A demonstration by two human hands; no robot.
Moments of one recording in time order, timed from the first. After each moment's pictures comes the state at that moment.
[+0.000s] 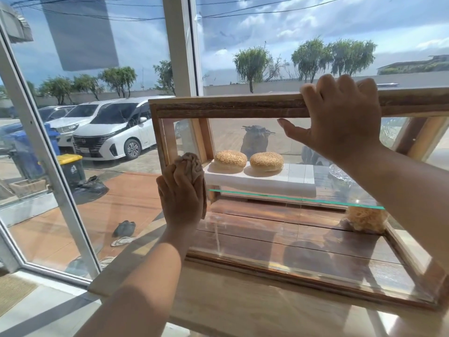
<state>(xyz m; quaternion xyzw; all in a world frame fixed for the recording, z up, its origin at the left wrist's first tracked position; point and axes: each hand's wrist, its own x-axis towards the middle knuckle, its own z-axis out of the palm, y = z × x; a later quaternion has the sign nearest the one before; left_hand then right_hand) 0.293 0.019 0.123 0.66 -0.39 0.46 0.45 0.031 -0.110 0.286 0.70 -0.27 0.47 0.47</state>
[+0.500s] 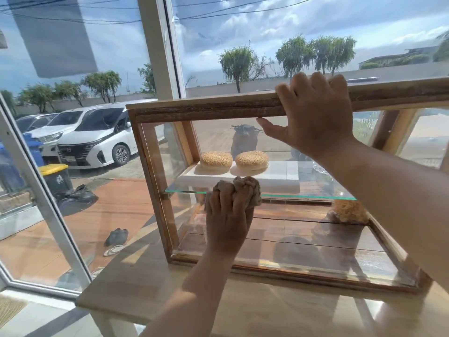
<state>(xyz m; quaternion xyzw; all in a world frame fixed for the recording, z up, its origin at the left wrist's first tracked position) 0.193 -0.022 0.089 0.56 -0.53 0.49 0.40 0.031 -0.112 0.286 0.69 -0.26 0.47 0.48</state>
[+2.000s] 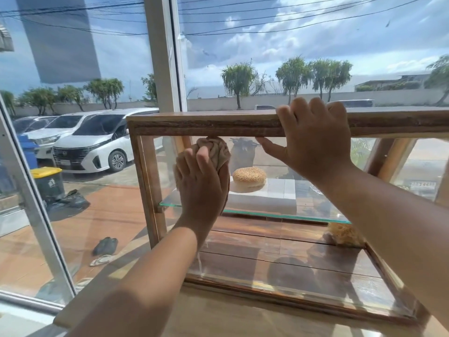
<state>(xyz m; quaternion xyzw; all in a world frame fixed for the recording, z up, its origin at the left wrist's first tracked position) 0.219 -0.018 0.196 0.59 -0.44 0.50 0.45 0.032 -0.116 0.285 0.66 -0.25 0.49 0.51</state>
